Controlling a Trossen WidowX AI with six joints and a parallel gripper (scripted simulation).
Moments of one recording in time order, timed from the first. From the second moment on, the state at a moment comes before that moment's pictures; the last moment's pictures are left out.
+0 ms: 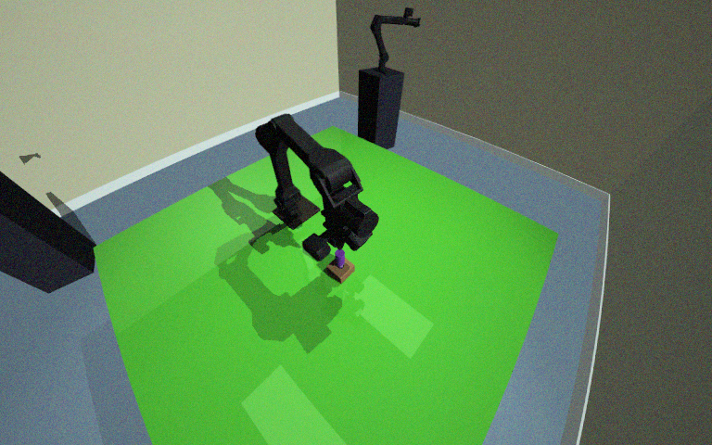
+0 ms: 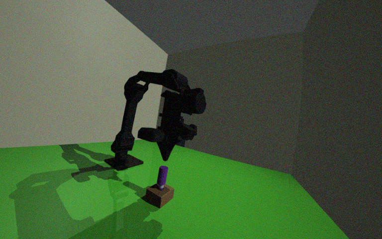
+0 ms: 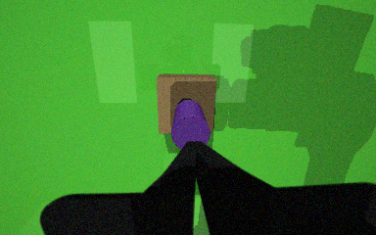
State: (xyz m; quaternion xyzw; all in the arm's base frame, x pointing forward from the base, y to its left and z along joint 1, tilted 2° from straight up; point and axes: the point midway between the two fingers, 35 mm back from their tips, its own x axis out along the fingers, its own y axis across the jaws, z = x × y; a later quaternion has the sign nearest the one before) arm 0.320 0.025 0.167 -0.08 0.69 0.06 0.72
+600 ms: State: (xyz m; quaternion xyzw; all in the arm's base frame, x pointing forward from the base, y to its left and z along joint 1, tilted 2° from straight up) arm 0.315 0.027 0.231 -0.09 0.67 0.06 0.74
